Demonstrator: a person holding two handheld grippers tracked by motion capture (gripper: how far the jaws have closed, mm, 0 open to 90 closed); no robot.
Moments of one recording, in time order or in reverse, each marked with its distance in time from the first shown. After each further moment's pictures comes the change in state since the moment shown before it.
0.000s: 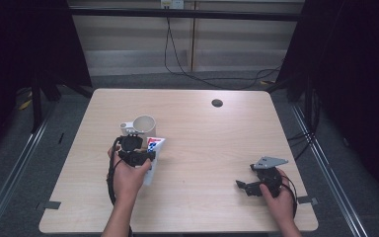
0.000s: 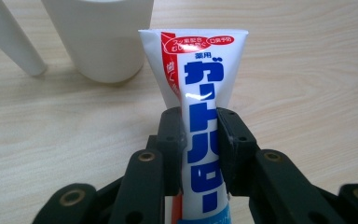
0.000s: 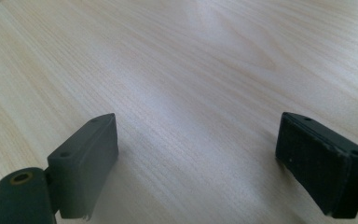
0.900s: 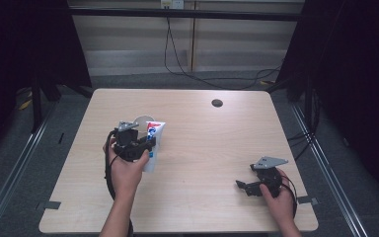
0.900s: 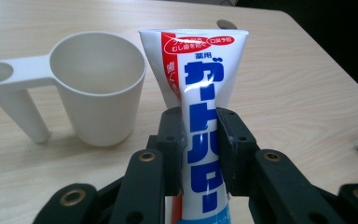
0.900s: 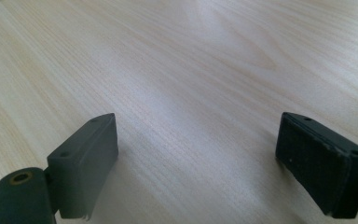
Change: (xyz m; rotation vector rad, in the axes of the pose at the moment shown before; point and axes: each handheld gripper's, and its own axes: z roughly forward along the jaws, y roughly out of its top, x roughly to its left) left arm -0.004 0.015 -0.021 -0.236 -0.052 0.009; right arm 0.000 0.000 0.000 0.000 -0.001 -0.001
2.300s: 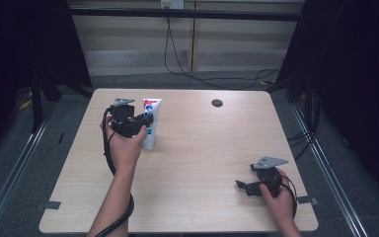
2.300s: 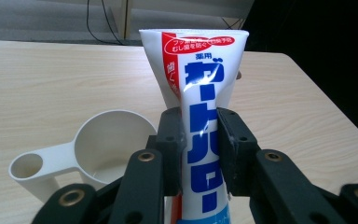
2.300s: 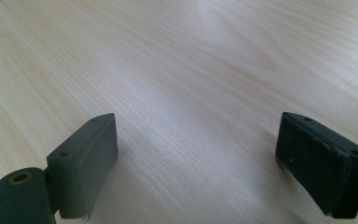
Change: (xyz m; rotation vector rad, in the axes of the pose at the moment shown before) left arm 0.011 0.055 0.008 -0.060 0.022 -0.019; right arm 0.000 0.000 0.000 0.000 0.000 -0.001
